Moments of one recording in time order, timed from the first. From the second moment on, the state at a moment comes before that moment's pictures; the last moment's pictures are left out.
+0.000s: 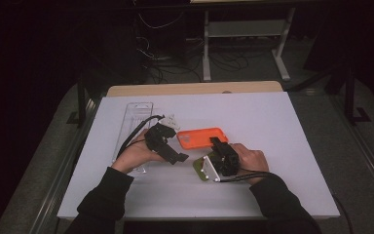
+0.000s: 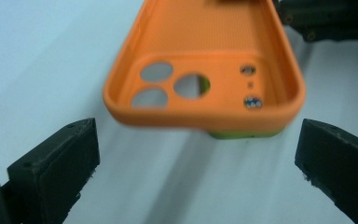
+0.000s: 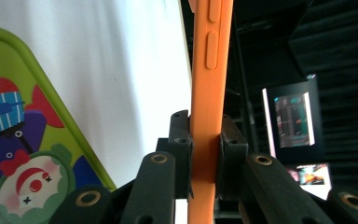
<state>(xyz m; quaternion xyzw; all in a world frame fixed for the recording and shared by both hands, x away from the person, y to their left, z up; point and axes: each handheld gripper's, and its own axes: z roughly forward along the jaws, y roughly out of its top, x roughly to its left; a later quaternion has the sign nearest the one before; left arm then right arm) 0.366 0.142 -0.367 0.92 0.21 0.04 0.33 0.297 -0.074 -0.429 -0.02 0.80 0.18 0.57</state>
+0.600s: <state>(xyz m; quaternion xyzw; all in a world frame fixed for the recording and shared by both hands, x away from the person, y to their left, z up) 0.369 0.144 -0.371 0.91 0.22 0.06 0.34 0.309 -0.090 -0.410 0.14 0.82 0.32 0.45</state>
